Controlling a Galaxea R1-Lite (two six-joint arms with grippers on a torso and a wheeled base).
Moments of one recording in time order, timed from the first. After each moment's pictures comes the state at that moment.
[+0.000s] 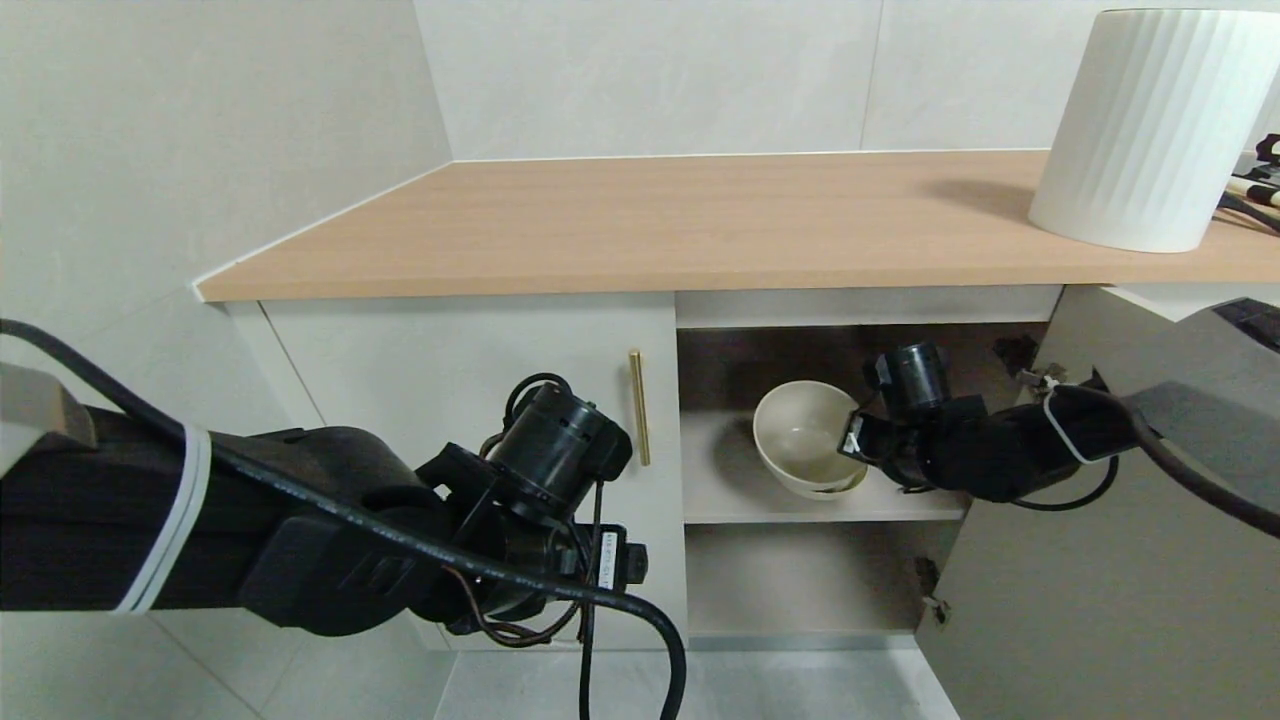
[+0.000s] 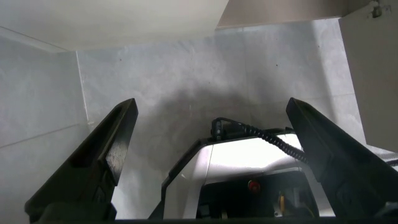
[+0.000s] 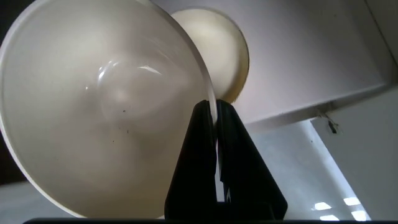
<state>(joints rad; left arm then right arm) -0.71 1.85 -1.04 0.16 0.29 -0.54 0.38 2.22 -1.29 -0.30 -0.34 0.61</state>
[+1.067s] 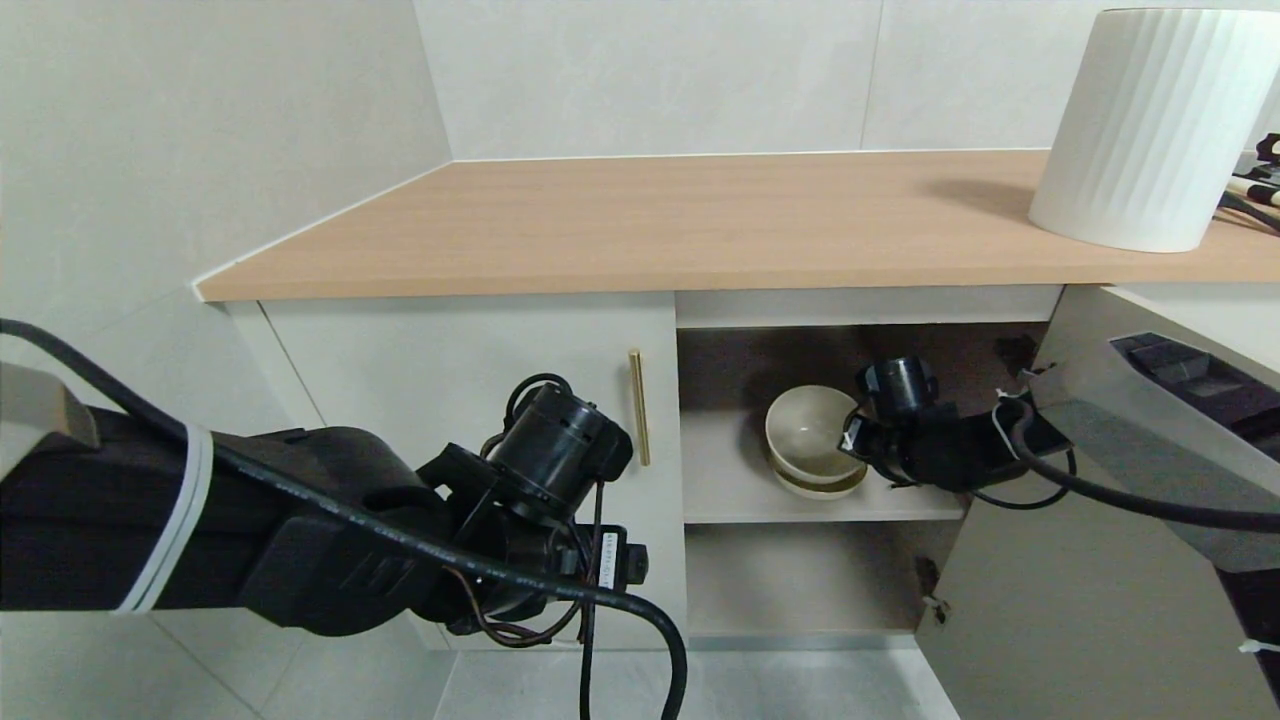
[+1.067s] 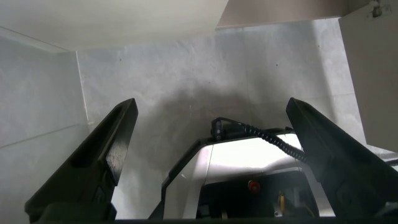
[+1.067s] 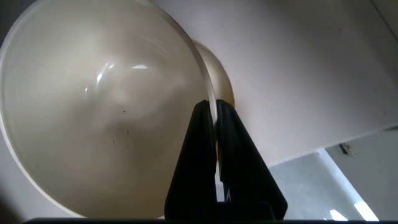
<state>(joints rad) -0.71 1.85 -1.04 0.16 0.29 -0.54 0.30 2.42 -1.49 -0.29 -0.34 0.64</state>
